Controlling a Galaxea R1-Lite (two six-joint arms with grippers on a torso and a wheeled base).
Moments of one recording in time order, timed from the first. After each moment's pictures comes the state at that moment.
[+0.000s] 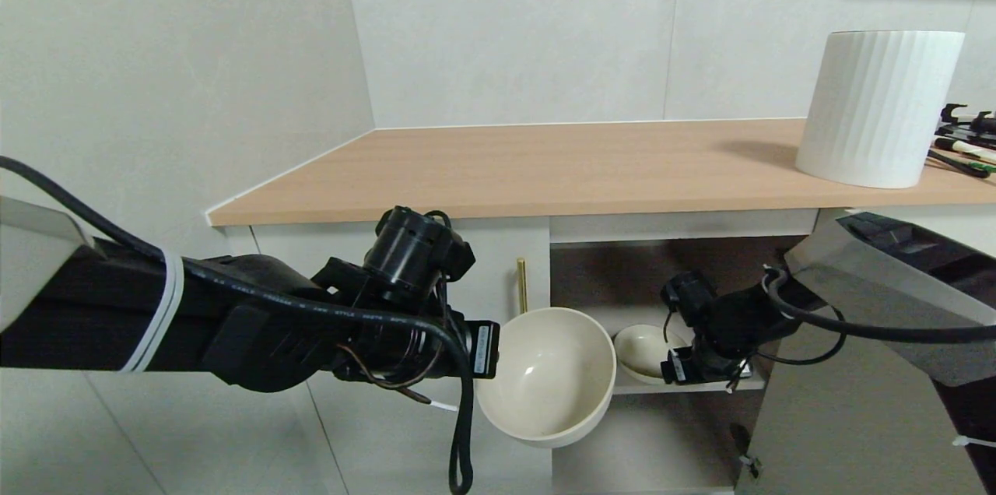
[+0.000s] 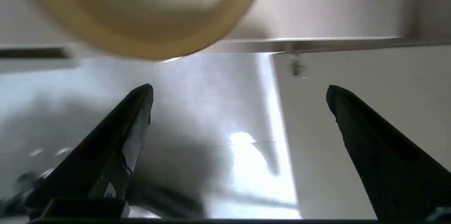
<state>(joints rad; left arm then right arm) -0.60 1.88 -1.06 0.02 -0.09 -0.42 0.32 2.45 -1.36 0.07 -0.31 0.24</state>
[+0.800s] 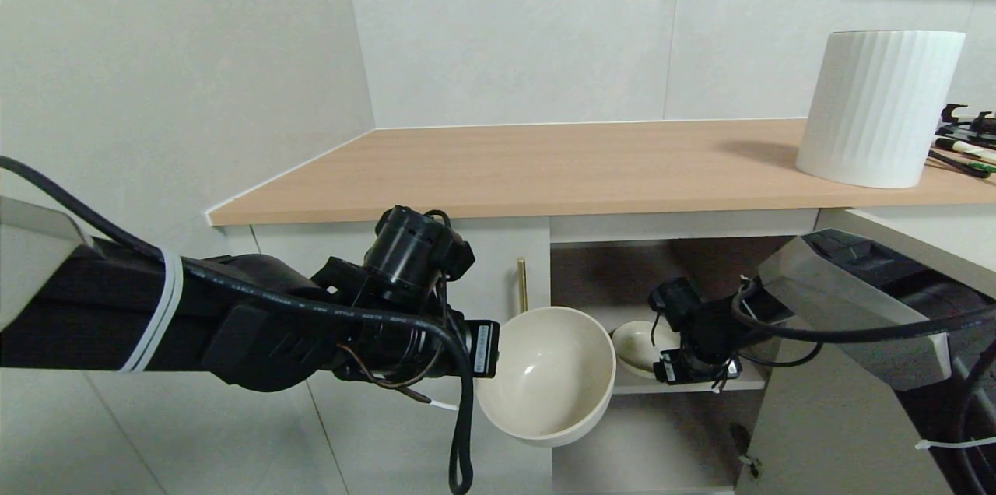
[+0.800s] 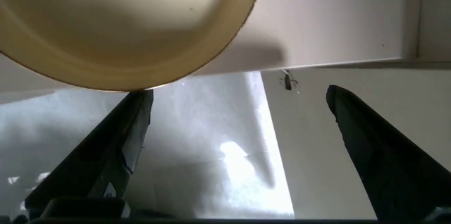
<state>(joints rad) -0.60 1.88 -1.06 0.02 -0.09 -0.42 0.32 2.55 -1.46 0.06 -0.37 0.26</state>
